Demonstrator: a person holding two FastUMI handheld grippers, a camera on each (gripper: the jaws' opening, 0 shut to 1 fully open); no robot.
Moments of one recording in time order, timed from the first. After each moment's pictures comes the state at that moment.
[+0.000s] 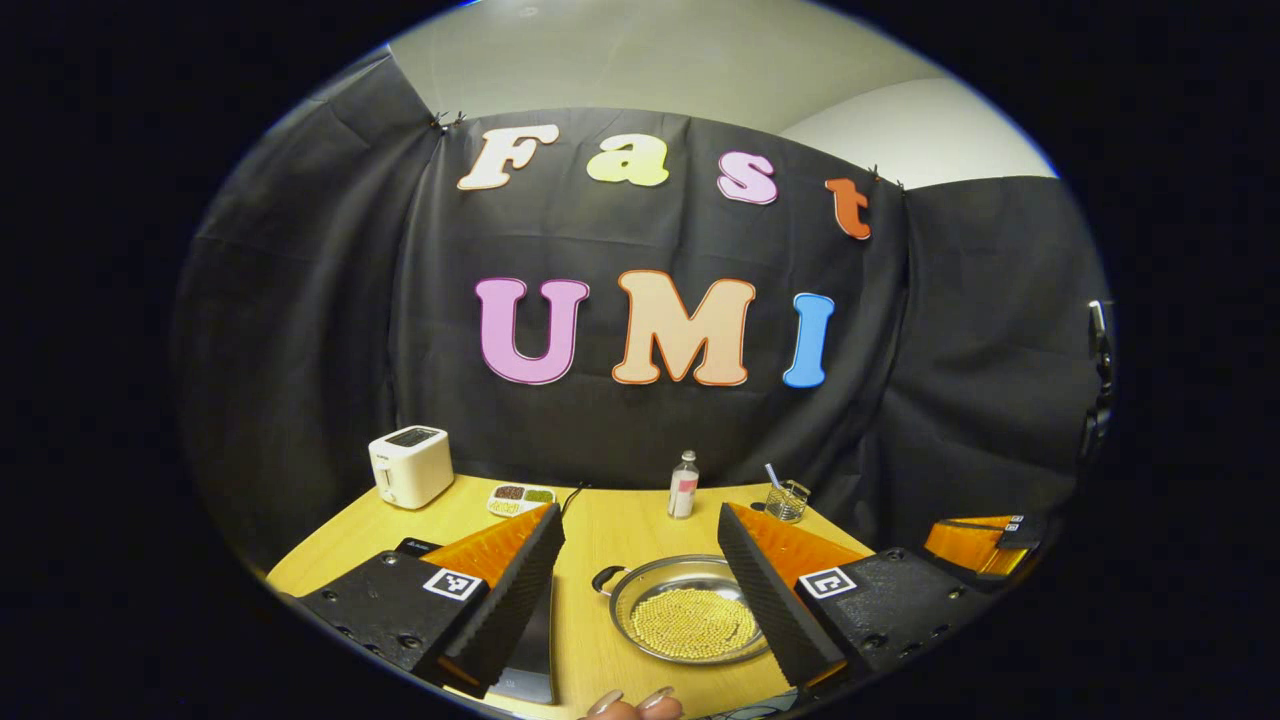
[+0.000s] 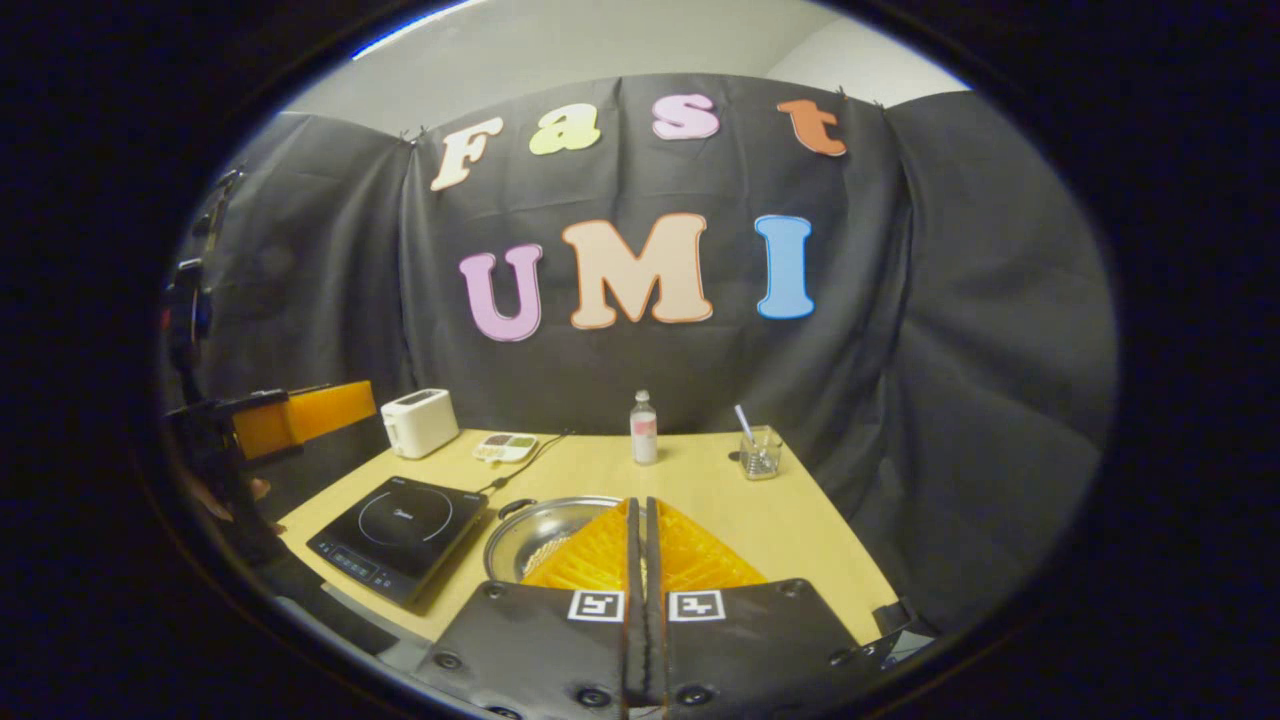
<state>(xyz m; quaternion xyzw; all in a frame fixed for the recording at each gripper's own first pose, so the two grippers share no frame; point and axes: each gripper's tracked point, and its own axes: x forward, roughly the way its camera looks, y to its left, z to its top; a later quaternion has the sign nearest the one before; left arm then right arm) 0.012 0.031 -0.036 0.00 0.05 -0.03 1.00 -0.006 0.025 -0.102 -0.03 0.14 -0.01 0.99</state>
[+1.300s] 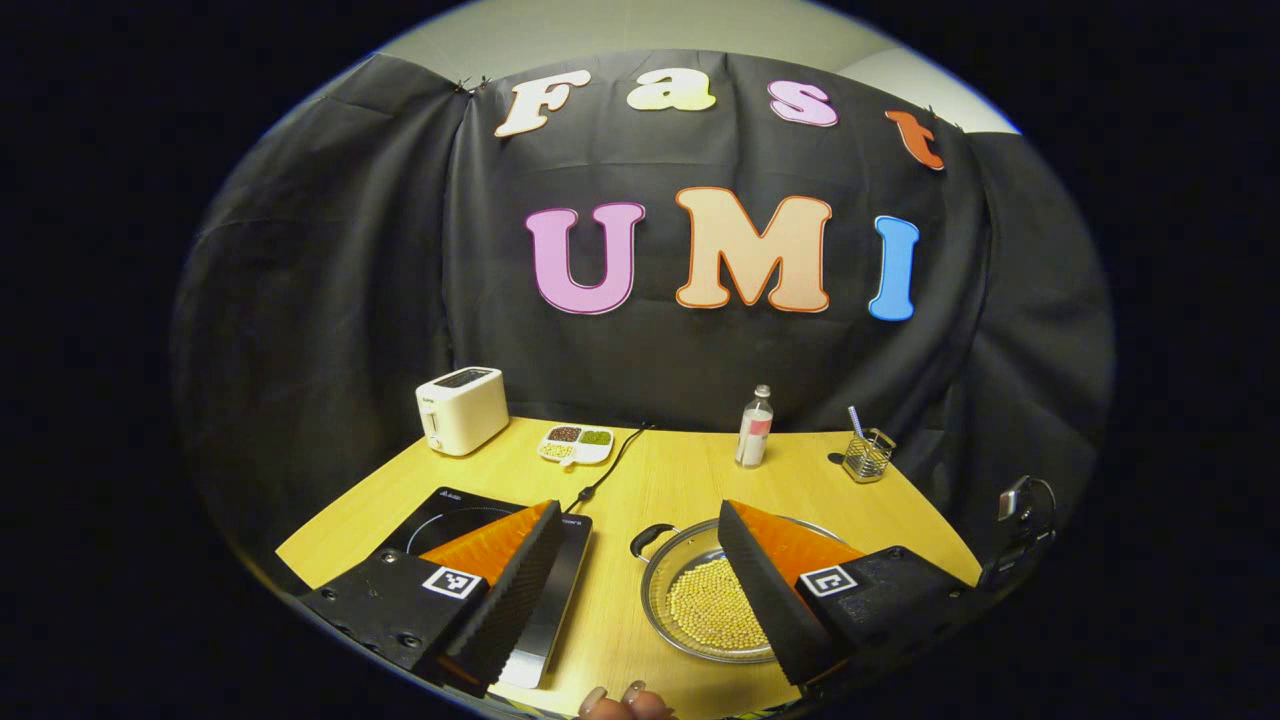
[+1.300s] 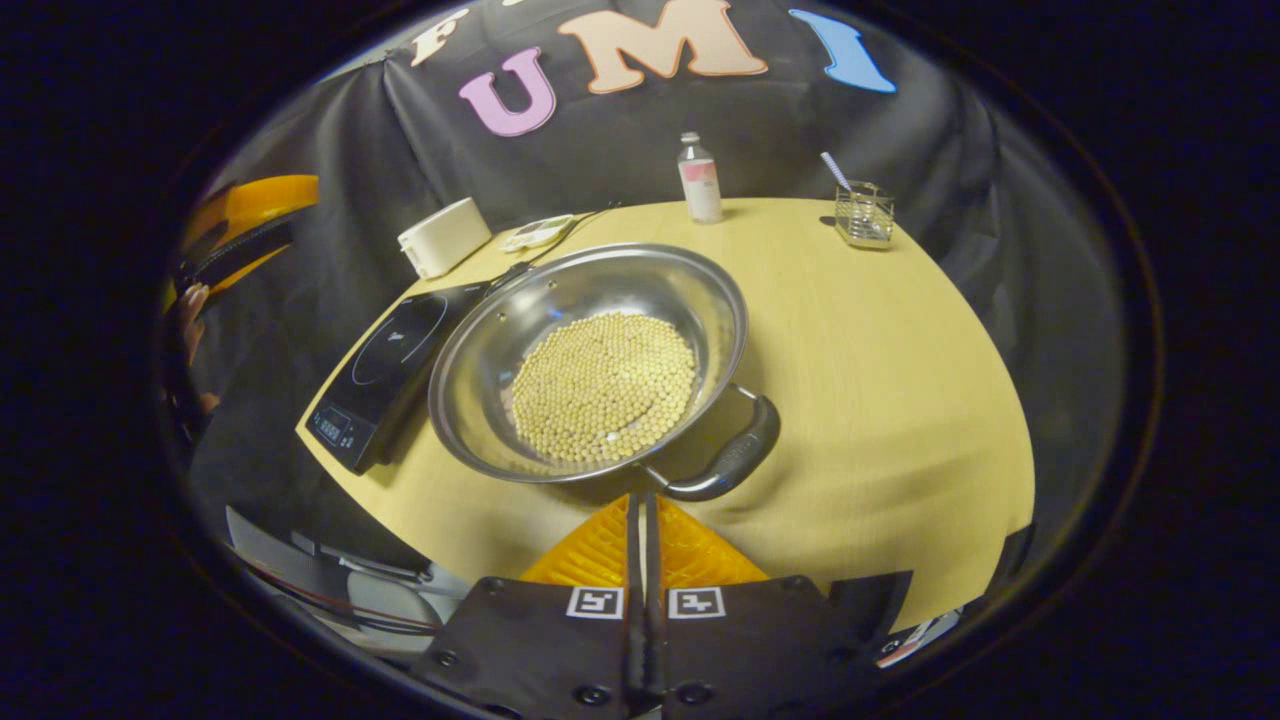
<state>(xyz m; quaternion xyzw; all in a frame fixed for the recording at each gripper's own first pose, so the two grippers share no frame) 0.058 0.046 -0.112 0.02 0.14 0.10 0.99 0.015 0.009 -0.345 0.00 0.44 0.10 0.89</state>
